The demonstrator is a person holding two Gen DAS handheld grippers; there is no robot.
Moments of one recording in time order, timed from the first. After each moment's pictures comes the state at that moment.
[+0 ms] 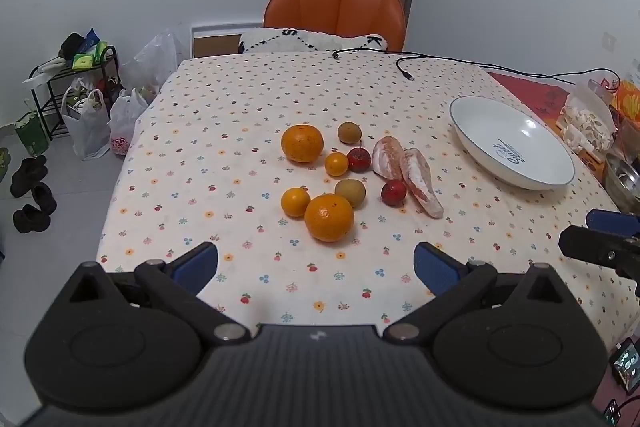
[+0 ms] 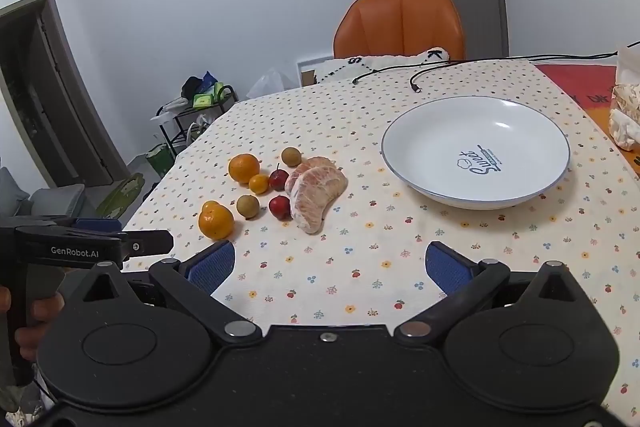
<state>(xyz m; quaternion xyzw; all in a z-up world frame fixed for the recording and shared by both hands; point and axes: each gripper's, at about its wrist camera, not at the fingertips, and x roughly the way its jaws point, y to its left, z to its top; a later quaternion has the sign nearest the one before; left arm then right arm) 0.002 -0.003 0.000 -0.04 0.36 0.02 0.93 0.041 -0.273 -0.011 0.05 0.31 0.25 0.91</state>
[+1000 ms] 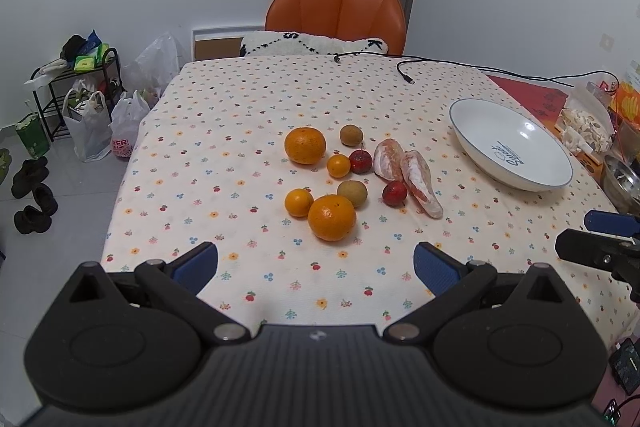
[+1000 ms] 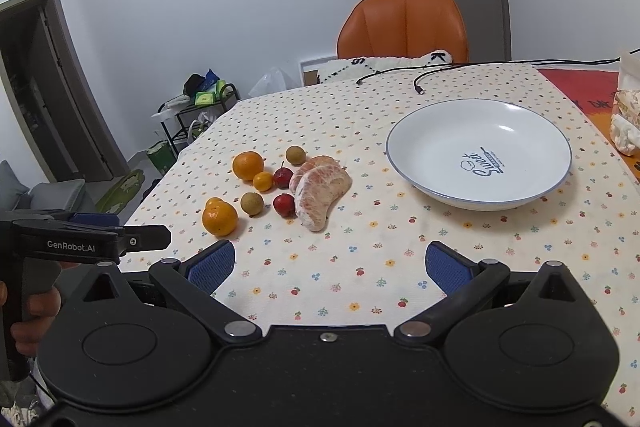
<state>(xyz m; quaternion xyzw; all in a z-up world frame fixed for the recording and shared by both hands) -0.001 -0.002 0.004 -0.04 0.36 0.02 0.93 0.038 -0.270 -0.010 0.04 0.31 0.26 0.91</state>
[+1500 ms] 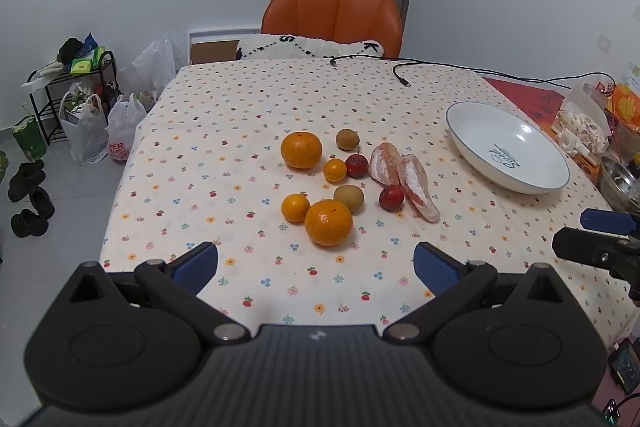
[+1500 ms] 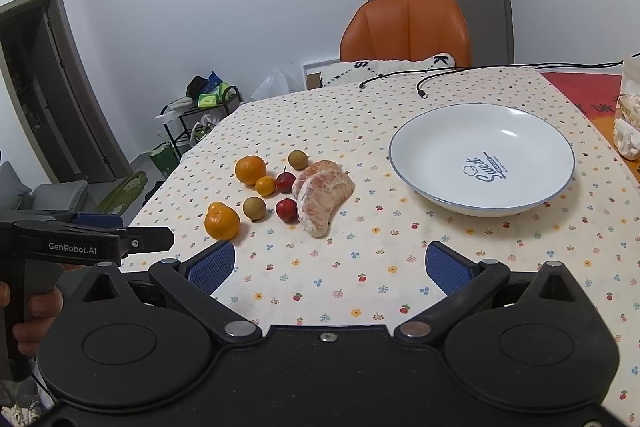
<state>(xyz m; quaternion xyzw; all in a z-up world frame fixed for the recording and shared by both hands) 0.000 0.000 0.006 -0.04 0.35 0.01 0.93 0.040 -0.270 -0.009 0.05 0.31 0.26 0.91</state>
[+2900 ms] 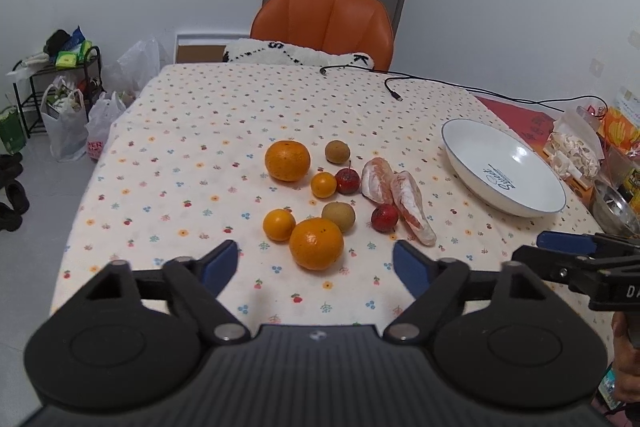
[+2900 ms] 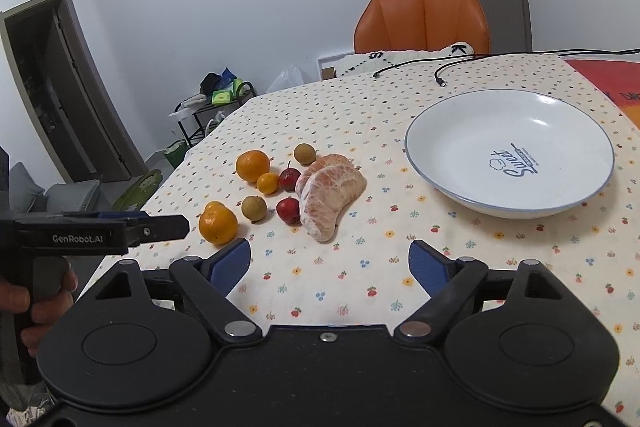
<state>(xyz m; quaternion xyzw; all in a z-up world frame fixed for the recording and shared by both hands) 0.022 0.006 -0.015 -0.08 0.33 -0.01 0.94 0.069 -0.260 -0.031 0.06 0.31 0.29 0.90</state>
